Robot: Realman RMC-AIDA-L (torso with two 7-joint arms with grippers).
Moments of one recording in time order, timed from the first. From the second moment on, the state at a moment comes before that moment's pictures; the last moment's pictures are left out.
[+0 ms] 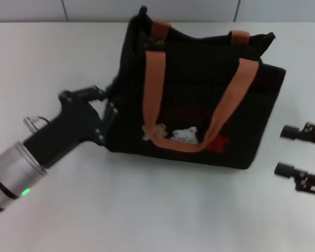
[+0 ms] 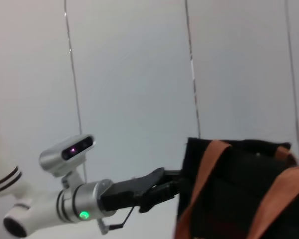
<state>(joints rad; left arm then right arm) -0.43 -2.07 0.35 -0.01 1.76 1.64 -0.21 0.32 2.08 -0.39 -0.65 -2.04 -2.00 1.01</state>
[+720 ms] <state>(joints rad) -0.52 -2.07 0.27 0.19 1.76 1.98 -0.25 0.36 2.08 -0.40 -0.56 -1.44 -1.96 1.01</state>
